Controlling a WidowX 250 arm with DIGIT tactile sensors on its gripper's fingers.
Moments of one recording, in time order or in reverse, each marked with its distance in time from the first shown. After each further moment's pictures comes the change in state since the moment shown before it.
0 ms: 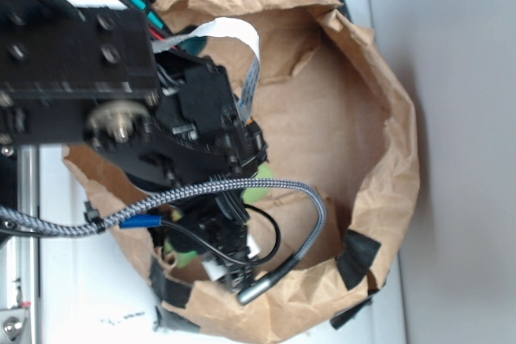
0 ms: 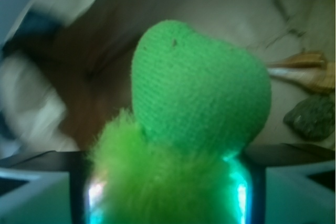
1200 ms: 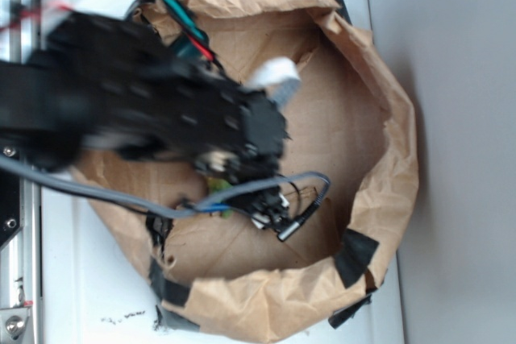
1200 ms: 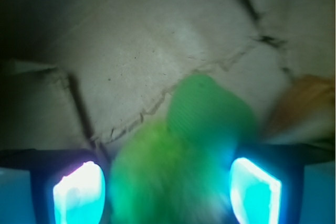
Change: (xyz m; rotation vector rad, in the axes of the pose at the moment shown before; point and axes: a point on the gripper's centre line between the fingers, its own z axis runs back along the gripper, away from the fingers) arm 0.030 0.054 -0.104 0.314 -0.064 0.156
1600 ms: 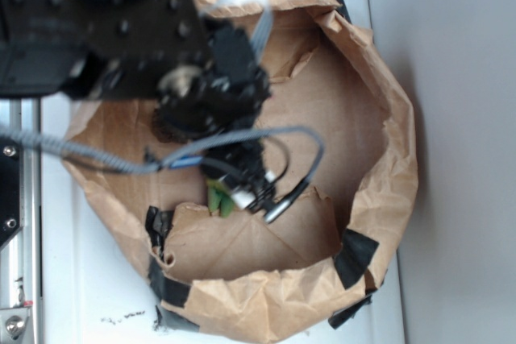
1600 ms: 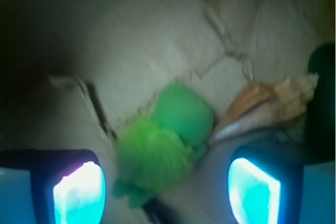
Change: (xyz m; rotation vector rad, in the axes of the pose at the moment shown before) arm -0.003 0.020 0.047 -0.098 0.013 -0.006
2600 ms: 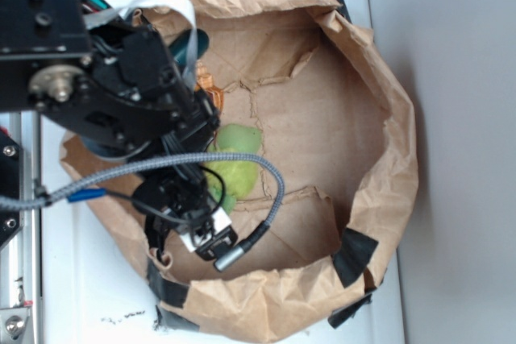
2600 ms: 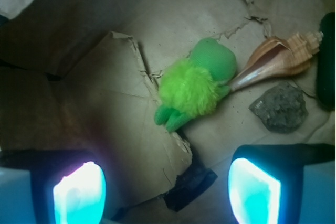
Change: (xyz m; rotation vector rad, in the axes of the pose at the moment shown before) arm -0.032 -0.010 0.039 -0.158 0.014 -0.047
